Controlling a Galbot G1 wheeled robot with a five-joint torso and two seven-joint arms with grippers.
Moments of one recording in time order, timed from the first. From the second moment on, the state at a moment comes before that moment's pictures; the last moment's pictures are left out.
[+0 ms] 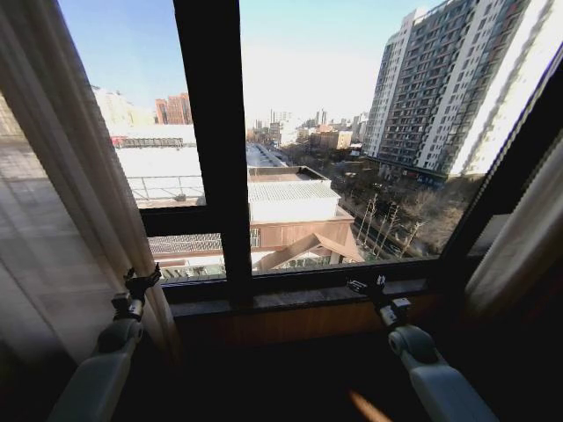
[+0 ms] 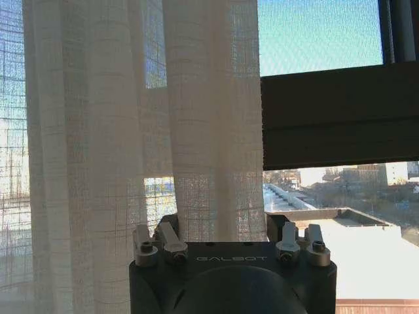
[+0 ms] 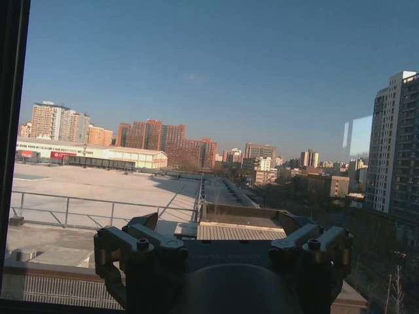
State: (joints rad) left arm 0.92 -1.04 -0.59 -1.30 -0.42 -0.16 -0.05; right arm -1.07 1.03 0.49 1.55 0.44 0.11 -0.10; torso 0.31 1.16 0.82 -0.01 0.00
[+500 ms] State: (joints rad) left arm 0.91 -1.05 -0.60 -1.29 -0.42 -0.17 -0.04; right arm -1.07 1.03 0.49 1.55 0.44 0.11 -0.10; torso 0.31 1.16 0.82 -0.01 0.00
